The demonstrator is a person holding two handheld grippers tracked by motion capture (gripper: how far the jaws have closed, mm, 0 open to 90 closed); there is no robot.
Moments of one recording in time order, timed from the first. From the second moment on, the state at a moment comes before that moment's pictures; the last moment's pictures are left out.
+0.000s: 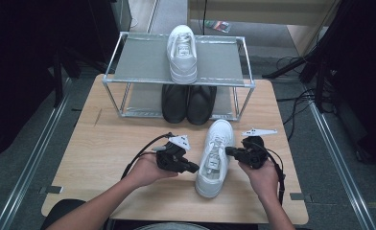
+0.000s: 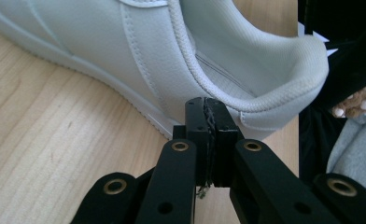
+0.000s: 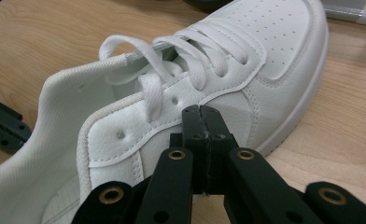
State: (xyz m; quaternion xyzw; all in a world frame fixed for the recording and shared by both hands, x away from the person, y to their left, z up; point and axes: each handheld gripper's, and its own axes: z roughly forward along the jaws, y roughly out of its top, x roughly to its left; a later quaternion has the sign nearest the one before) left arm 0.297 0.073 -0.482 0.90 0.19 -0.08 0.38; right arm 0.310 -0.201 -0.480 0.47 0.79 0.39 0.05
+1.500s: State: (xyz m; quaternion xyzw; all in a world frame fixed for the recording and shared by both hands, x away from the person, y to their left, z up) left arm 0.310 0.056 -0.484 0.90 0.20 -0.11 0.39; right arm 0.284 -0.218 -0.466 0.49 0.77 0.40 0.09
